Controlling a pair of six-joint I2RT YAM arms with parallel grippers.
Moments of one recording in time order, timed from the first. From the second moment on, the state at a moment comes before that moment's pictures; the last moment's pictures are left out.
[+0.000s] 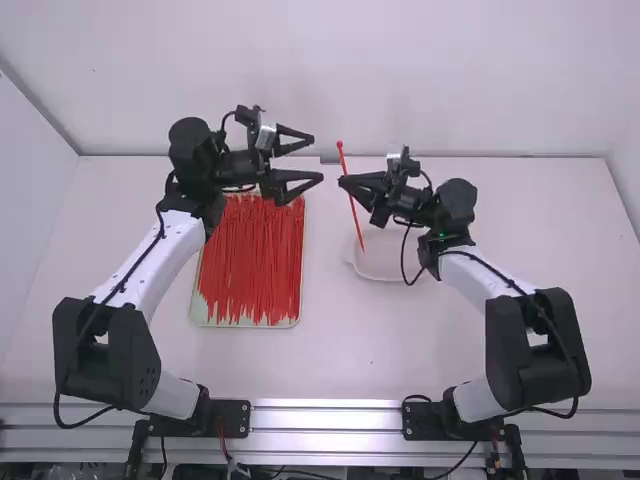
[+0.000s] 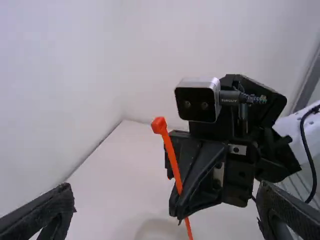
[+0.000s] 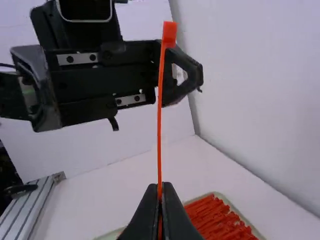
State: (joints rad) left arm -0.12 1.56 1.21 0.44 1.22 -0.16; right arm 0.21 1.62 0.86 1.06 -1.06 0.45
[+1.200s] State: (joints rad) left arm -0.14 1.56 1.21 0.89 1.31 -0.53; right arm 0.37 1.62 0.86 1.35 -0.92 0.46
